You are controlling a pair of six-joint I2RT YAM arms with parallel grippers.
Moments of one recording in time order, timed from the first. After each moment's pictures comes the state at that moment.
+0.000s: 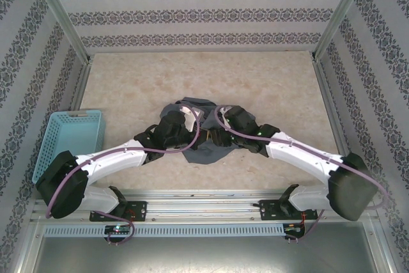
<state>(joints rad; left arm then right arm) -0.76 1.33 0.73 0.08 0.21 -0.45 0.74 1.31 0.81 -0.36 -0.04 0.42</state>
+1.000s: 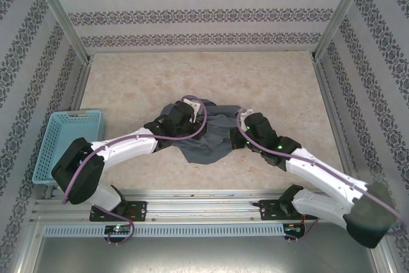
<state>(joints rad) -0.72 1.50 0.88 -0.08 0.04 -0.47 0.64 0.98 0.61 -0.30 0.00 0.44</state>
